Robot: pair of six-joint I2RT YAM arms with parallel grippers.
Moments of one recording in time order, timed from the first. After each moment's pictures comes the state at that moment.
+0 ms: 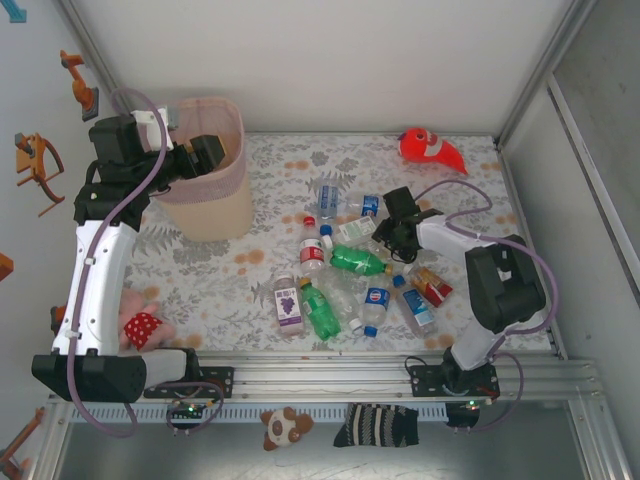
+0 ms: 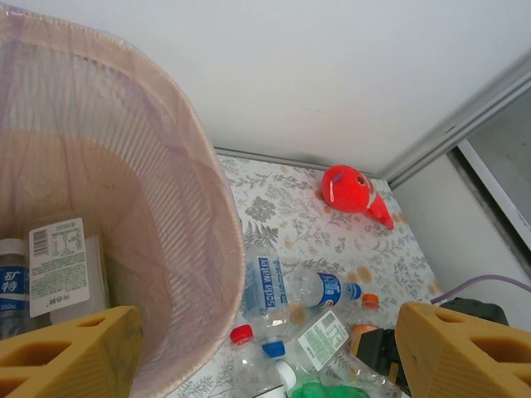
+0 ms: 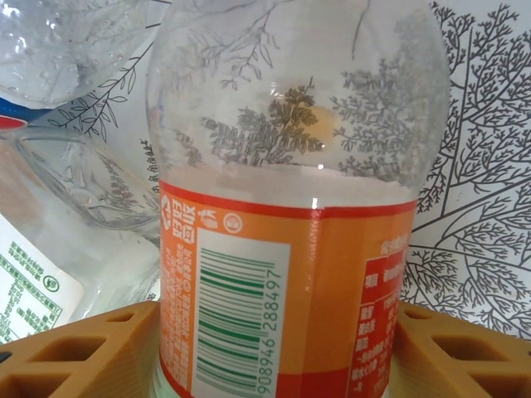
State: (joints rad) left arm -0.09 1.25 1.49 -0.68 0.47 -0.34; right arm 0.39 1.69 1.00 -0.47 0.03 0.93
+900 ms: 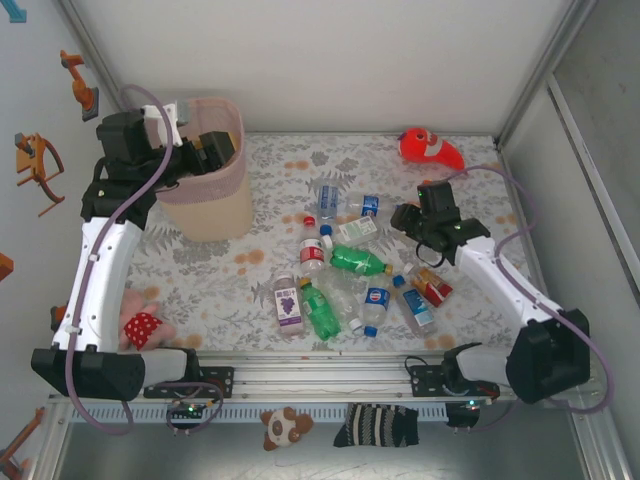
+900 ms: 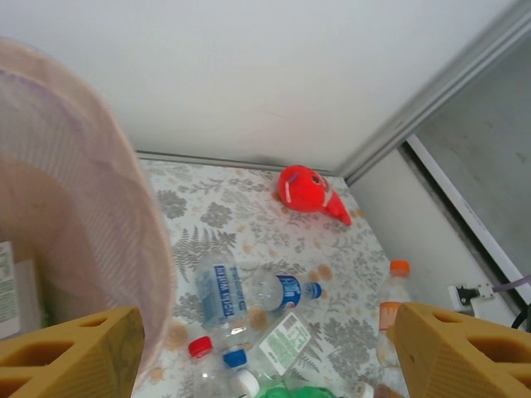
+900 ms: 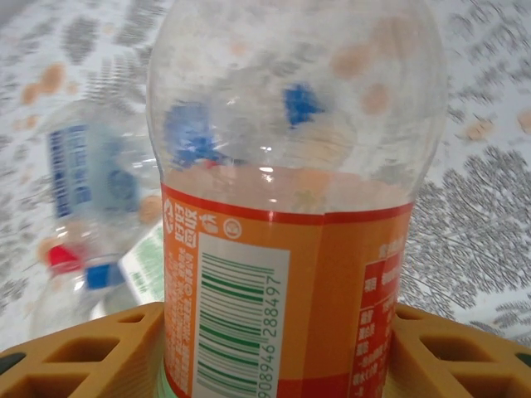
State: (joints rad) left arm -0.15 1.27 1.49 -0.59 0.54 -0.37; right arm 0.33 1.24 0.95 -0.53 0.01 0.66
